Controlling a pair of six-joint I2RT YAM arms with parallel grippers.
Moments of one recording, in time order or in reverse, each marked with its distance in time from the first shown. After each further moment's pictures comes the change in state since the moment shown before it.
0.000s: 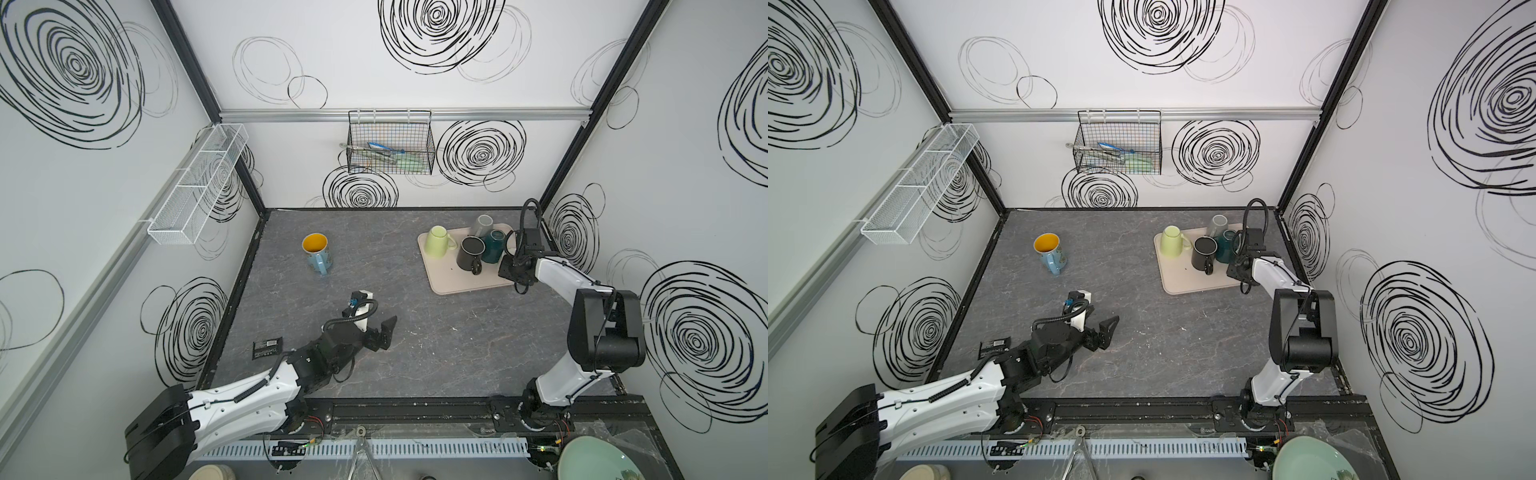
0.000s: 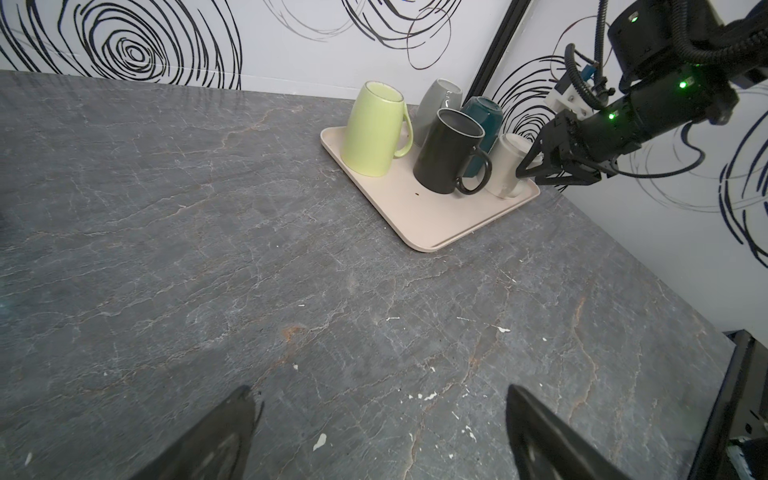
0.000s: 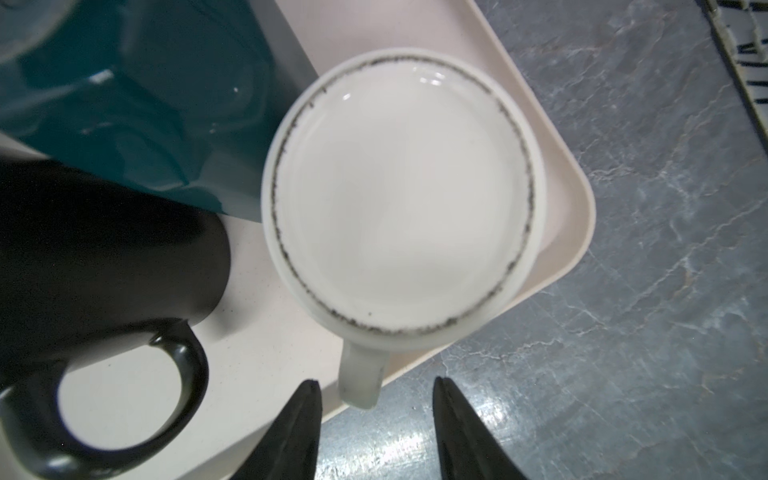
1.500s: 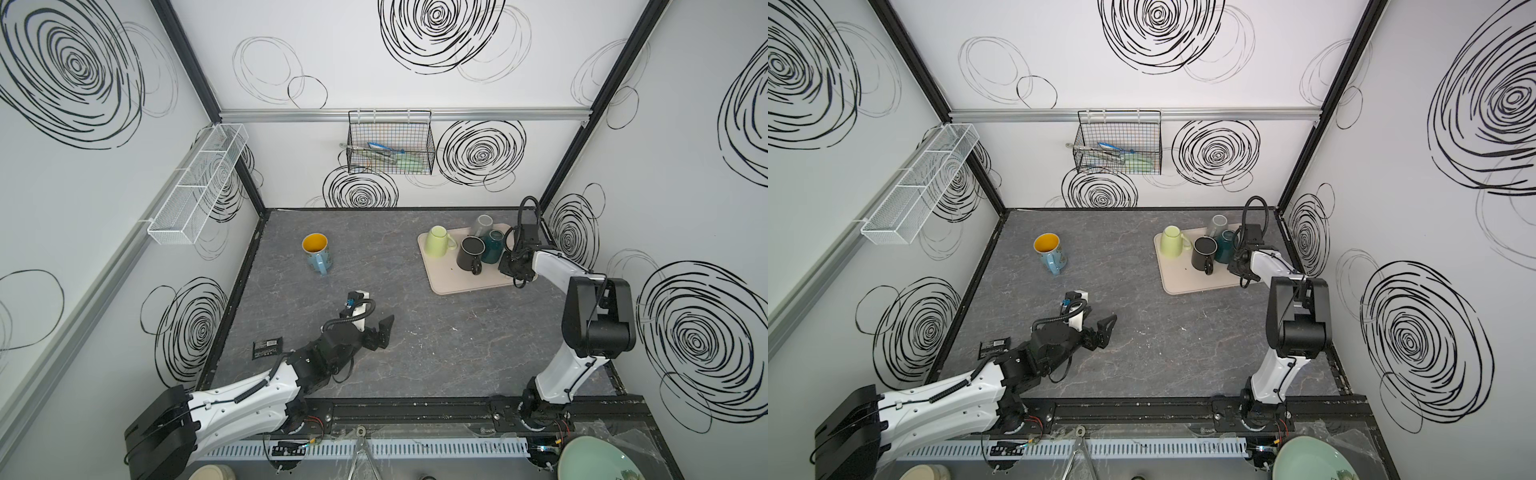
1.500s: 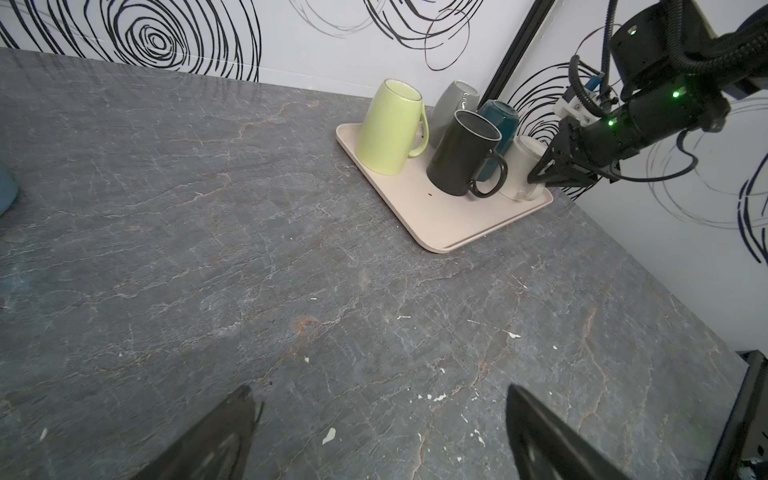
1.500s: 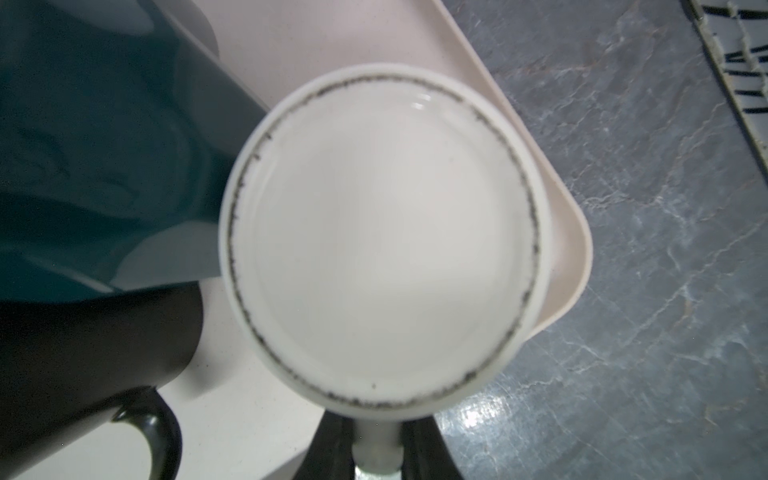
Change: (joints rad) left arm 0.010 -0.003 -0.019 0.001 -0.015 -0.036; right arm -0.005 0.089 0.081 -0.017 0.038 0.034
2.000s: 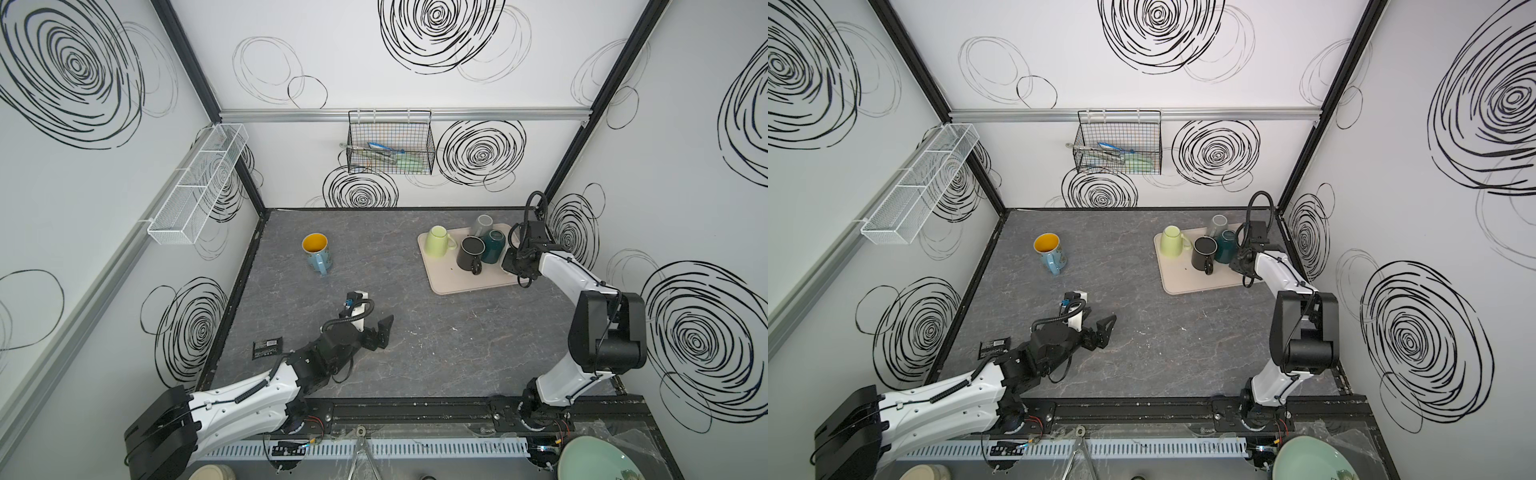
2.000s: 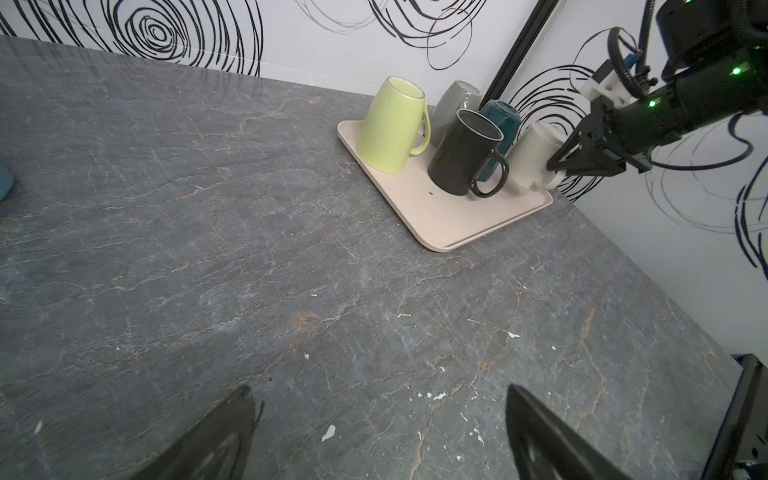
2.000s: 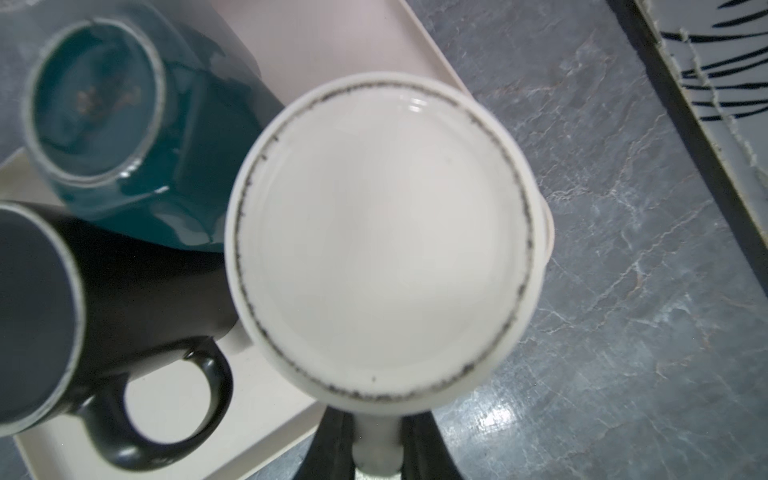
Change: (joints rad) left arm 0.011 -0.001 -0.014 0.014 0.012 -0.018; right arm 0.000 -0.131 -0.008 -0.058 -0.035 0.006
